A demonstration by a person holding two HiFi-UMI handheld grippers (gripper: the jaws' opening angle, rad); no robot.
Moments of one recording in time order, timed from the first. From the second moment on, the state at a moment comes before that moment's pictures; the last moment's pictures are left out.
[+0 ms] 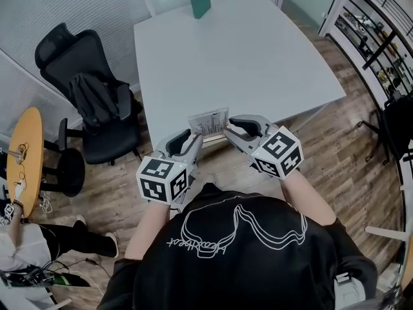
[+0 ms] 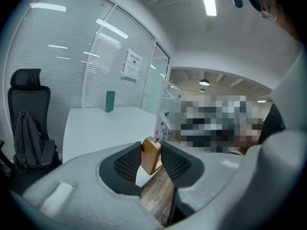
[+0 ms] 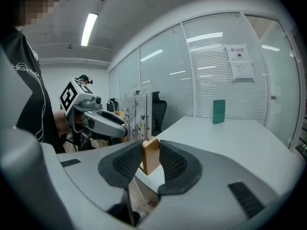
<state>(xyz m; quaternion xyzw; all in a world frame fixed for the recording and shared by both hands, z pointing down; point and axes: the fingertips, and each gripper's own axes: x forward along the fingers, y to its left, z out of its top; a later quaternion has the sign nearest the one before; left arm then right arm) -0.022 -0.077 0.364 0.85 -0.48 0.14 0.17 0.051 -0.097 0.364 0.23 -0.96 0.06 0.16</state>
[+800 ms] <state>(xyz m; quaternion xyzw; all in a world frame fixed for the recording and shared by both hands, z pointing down) -0.059 -0.175 0.416 0.85 -0.46 0.16 0.21 0.014 -0.193 0.416 0.25 -0.95 0.08 0.18</state>
